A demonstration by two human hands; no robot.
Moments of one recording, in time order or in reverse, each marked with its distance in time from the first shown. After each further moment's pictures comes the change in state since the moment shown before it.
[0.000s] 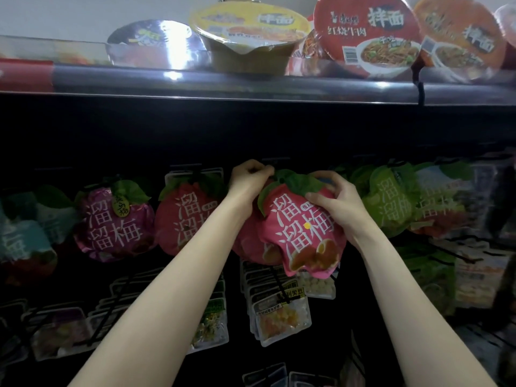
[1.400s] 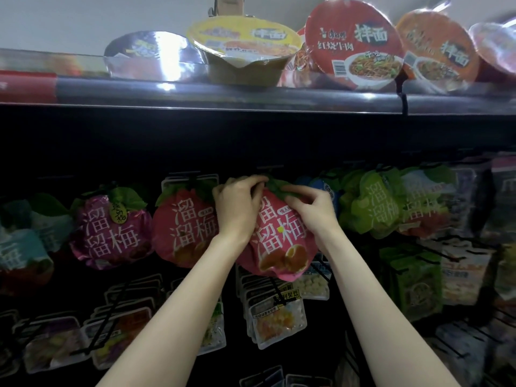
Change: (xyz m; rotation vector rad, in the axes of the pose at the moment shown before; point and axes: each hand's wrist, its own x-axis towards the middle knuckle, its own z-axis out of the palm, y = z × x) left_hand -0.023 -0.026 -0.013 0.590 0.255 0.674; right_hand -0.009 -0.010 0.039 -0.081 0.132 0.061
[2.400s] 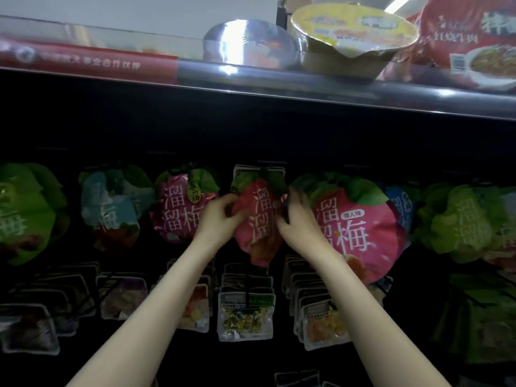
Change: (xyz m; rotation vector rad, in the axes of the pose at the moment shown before) left_hand -0.030 -0.115 -0.104 -0.207 -0.179 -0.334; right_hand -0.021 -0.001 0.128 -0.550 -0.374 -0.205
